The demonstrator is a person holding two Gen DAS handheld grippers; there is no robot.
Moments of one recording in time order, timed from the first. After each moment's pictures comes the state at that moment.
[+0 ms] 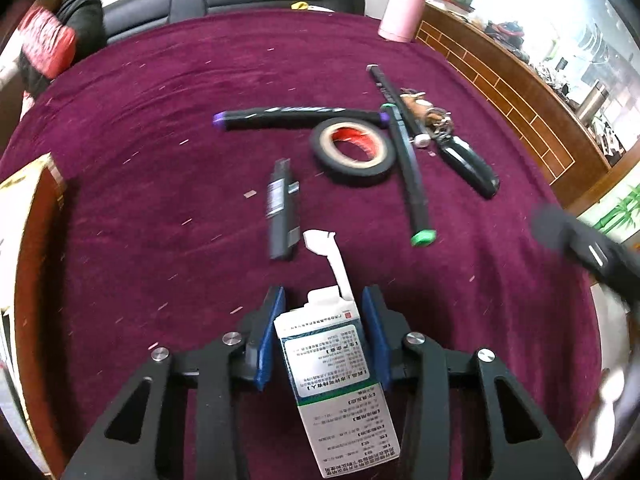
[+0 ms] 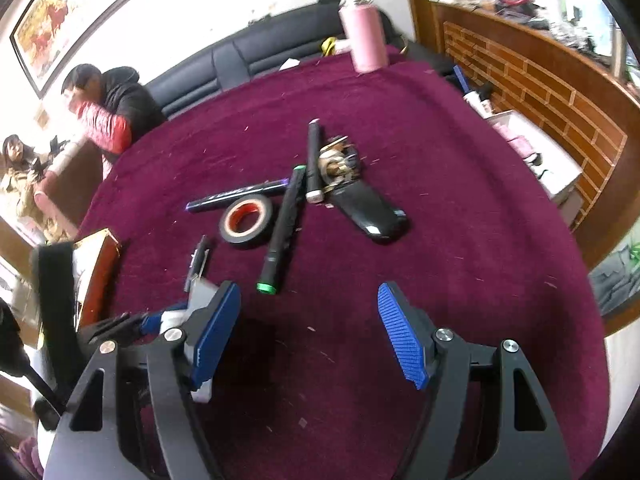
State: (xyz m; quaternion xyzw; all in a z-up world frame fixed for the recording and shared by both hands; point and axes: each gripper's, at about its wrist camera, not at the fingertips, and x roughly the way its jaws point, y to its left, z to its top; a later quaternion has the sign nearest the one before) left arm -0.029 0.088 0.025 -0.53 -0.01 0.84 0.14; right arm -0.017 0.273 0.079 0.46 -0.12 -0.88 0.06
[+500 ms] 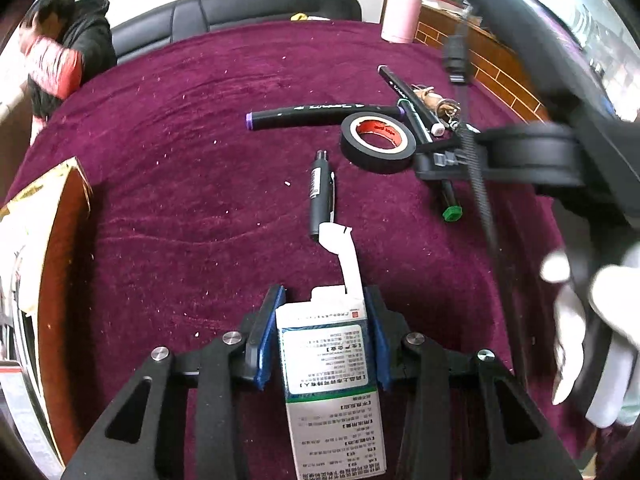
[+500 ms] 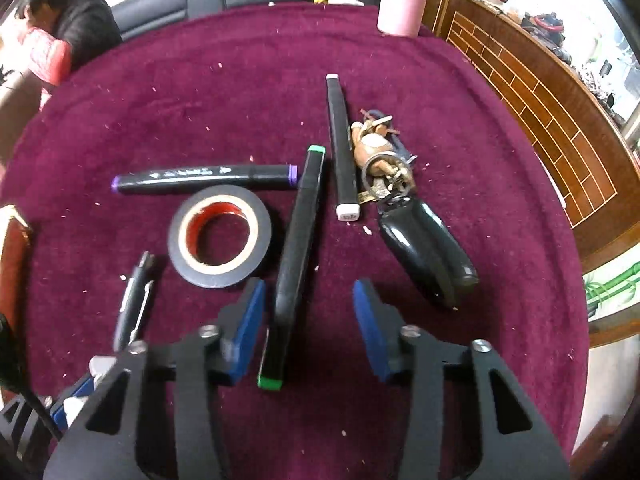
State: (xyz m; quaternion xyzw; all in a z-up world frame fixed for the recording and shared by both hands) left arm -0.016 0.078 0.019 -0.50 0.04 0.86 0.13; right arm -0.099 0.213 0.031 0.54 0.00 -0.84 -0.02
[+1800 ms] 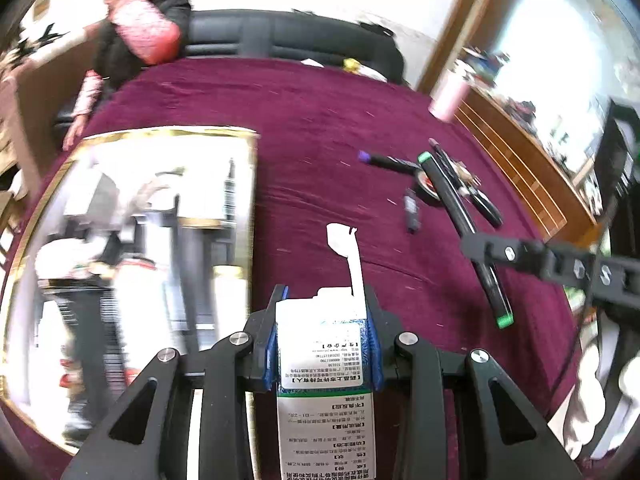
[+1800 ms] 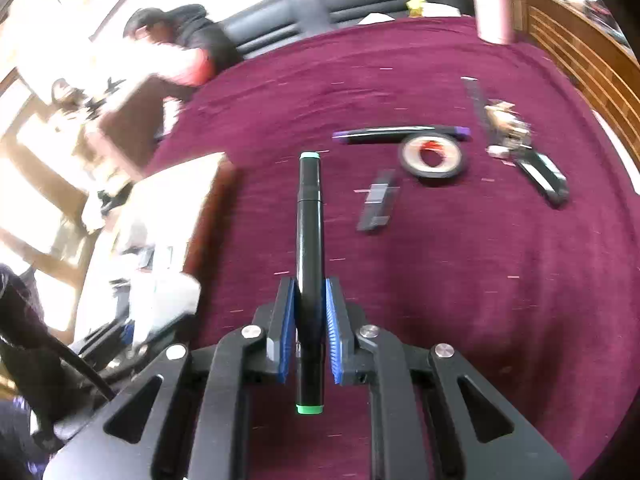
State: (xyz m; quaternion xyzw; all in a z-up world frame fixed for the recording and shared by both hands) left arm 0.066 -0.079 0.080 -0.45 -0.09 0.89 0.09; right arm 0.017 0.118 0.103 0.50 -0.10 -0.83 0.20
